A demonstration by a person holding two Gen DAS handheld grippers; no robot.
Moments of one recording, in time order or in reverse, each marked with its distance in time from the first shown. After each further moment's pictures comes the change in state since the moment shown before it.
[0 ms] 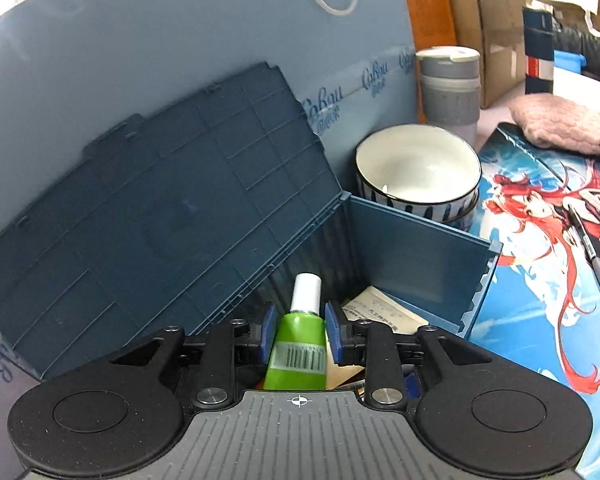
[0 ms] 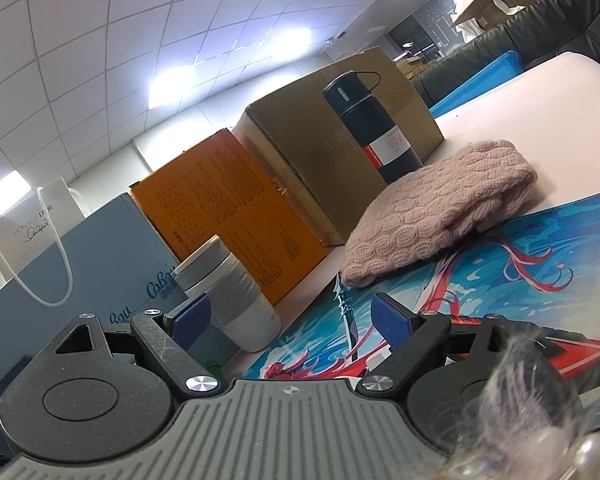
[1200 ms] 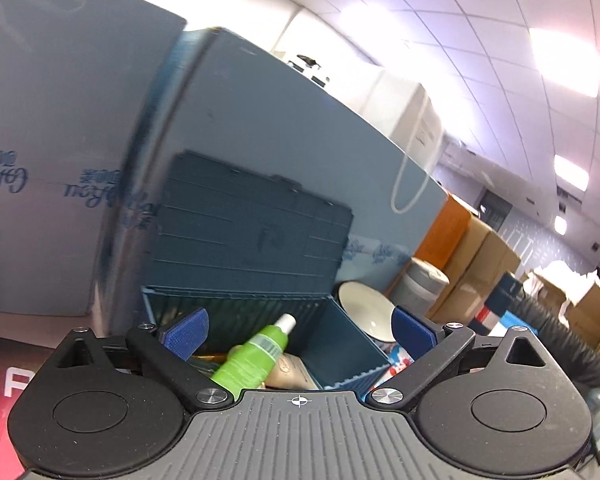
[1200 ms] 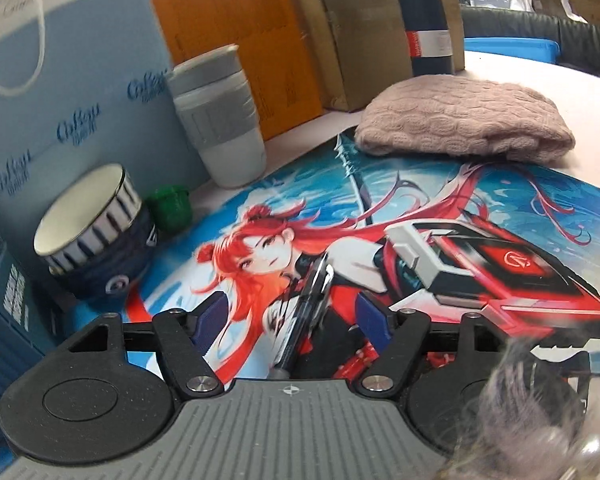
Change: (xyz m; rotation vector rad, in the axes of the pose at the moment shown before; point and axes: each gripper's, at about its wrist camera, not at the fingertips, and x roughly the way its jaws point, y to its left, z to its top) left arm -0.106 0.066 -0.091 -0.723 -0.397 -0.222; right arm 0.042 0.065 -0.054 -0.354 0.438 -0.225
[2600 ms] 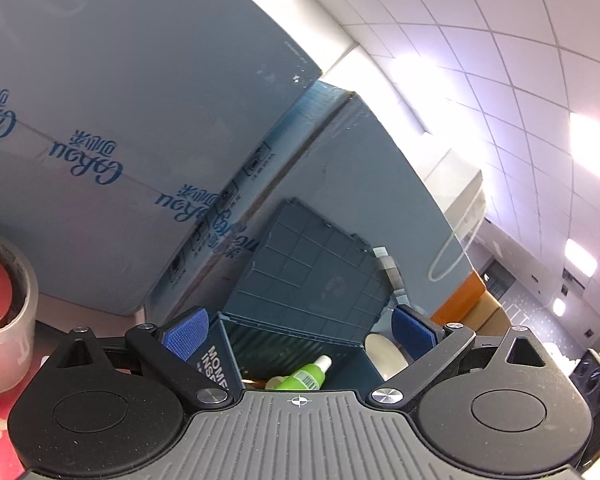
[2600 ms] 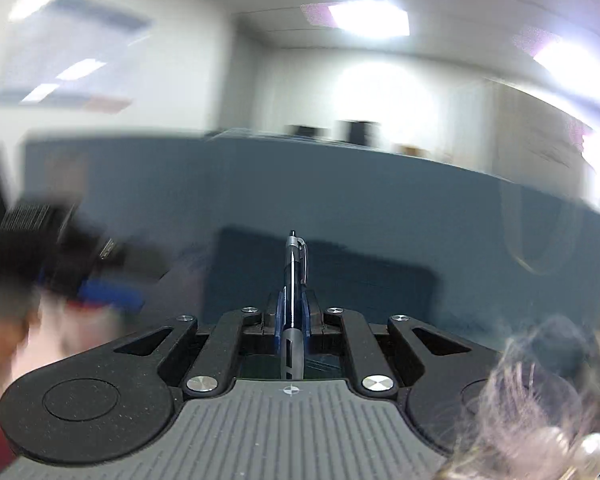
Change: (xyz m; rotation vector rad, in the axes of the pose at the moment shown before) left arm -0.025 0.059 0.009 -0.219 -0.097 0.015; right arm -0.073 0.214 0.017 -0.918 -0.314 0.898
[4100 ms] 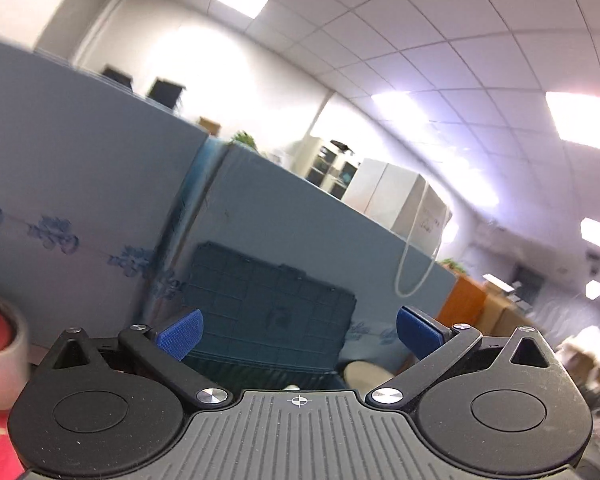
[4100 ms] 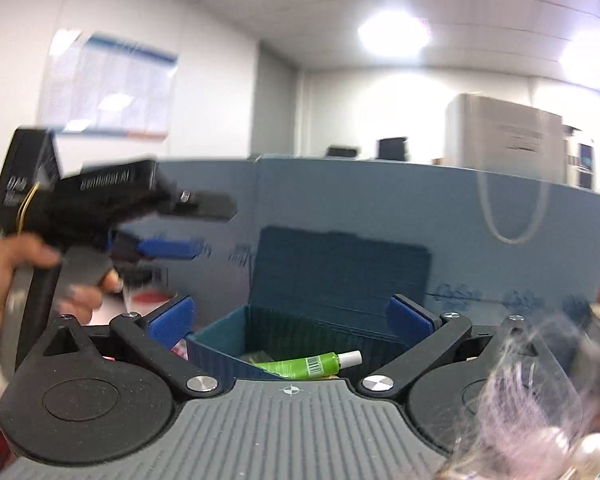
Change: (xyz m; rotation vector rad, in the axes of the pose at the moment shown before) left arm -0.025 -0.096 -0.042 0.234 -0.219 0.103; right arm -0.128 -0.010 -0.036 0.218 -0.160 0.018
